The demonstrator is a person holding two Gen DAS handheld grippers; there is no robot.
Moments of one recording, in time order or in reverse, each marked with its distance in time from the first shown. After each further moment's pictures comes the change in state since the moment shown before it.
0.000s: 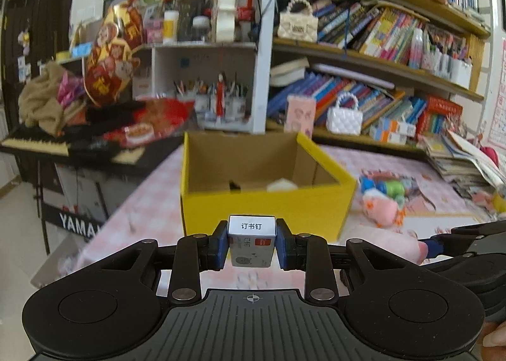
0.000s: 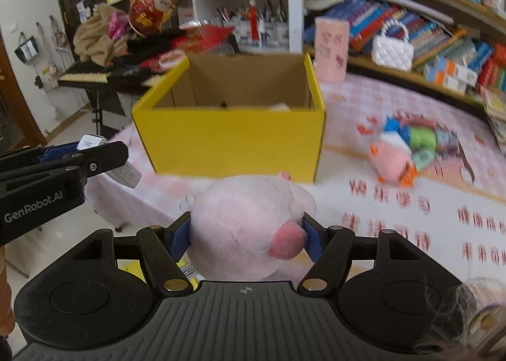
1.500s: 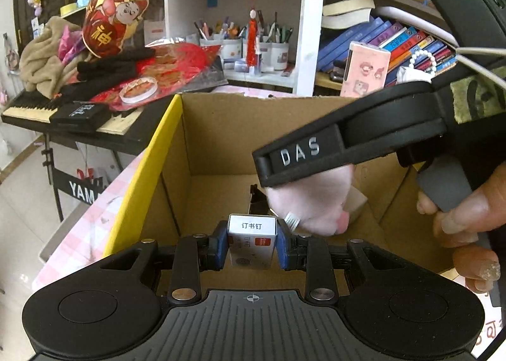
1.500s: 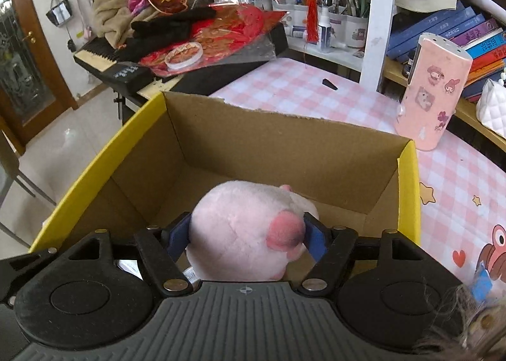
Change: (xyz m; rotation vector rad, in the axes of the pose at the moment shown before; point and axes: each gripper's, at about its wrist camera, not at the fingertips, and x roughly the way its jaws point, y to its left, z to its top) left arm 0.189 -0.003 0.036 -0.064 0.210 0.157; right arm 0.218 -0.028 0.175 -0.152 0.137 0.193
